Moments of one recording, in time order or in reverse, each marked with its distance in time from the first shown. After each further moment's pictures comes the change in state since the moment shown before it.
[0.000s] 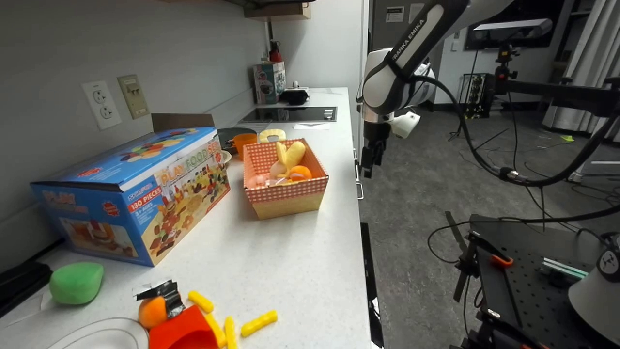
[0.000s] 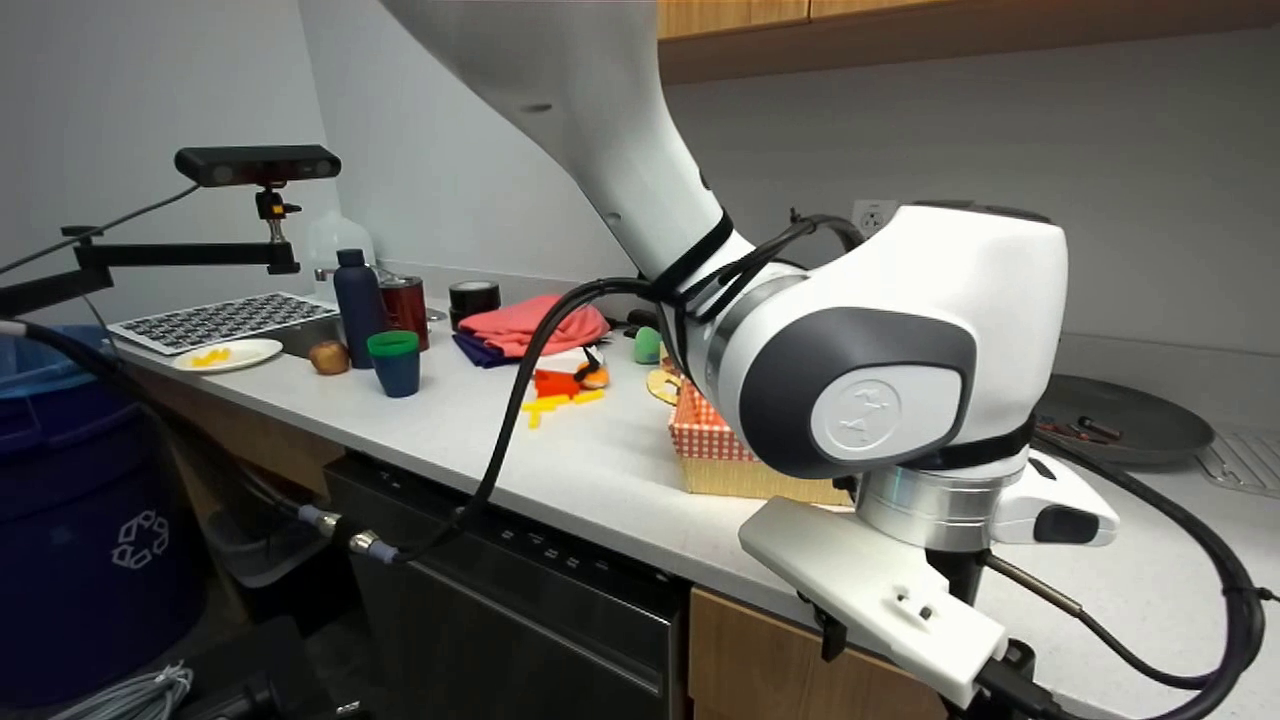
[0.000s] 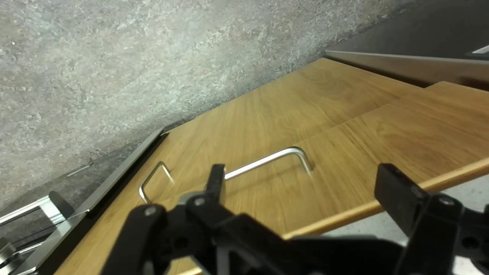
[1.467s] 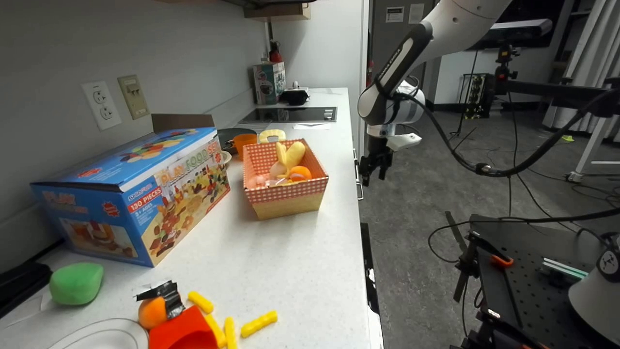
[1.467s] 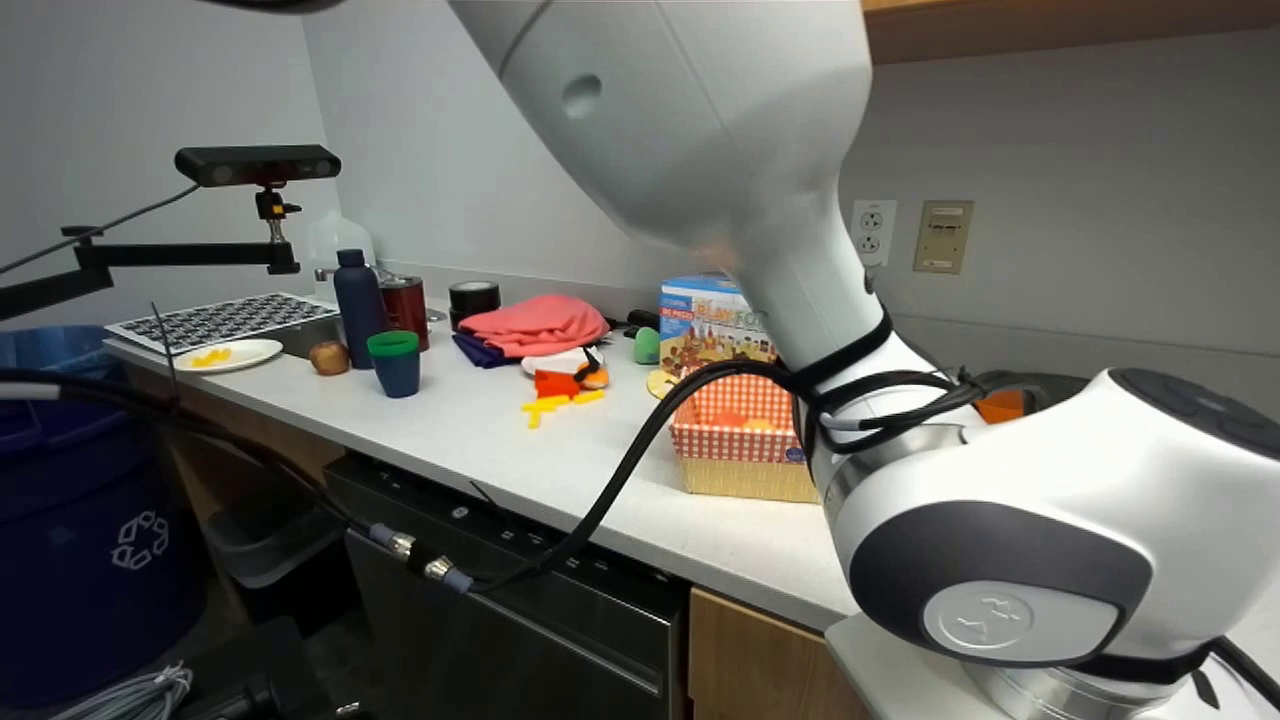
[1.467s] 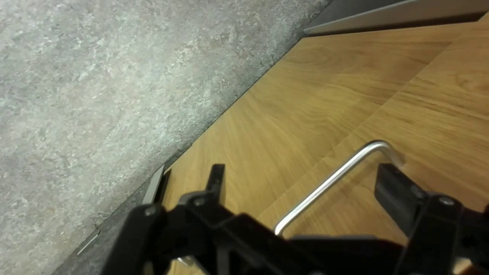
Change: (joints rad) arm -0.222 0.243 0.112 0.192 0.229 -0.027 0.011
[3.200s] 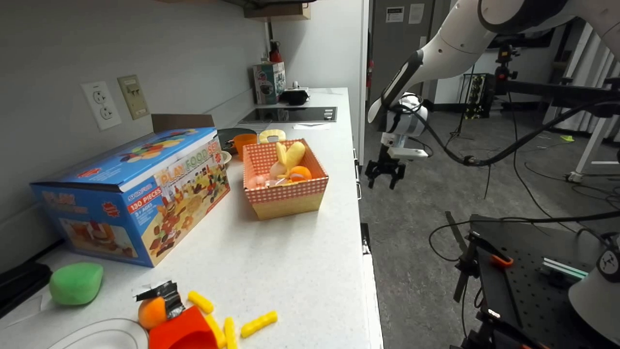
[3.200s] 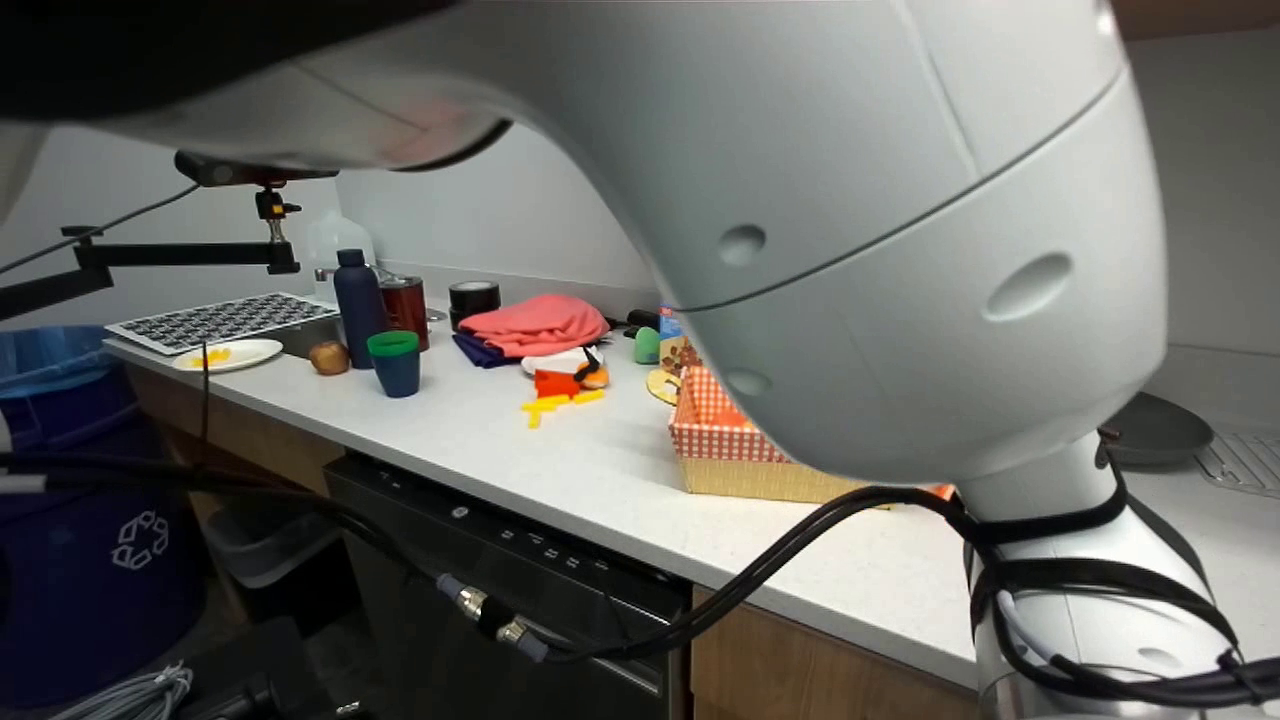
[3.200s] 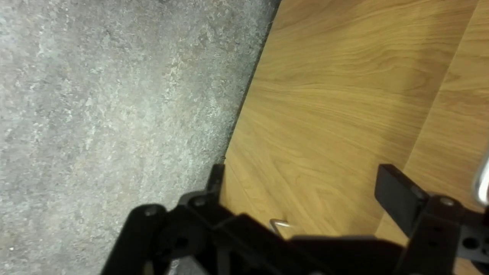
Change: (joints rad) arm -0.182 0.222 0.021 0.203 0.198 -0.036 0.131
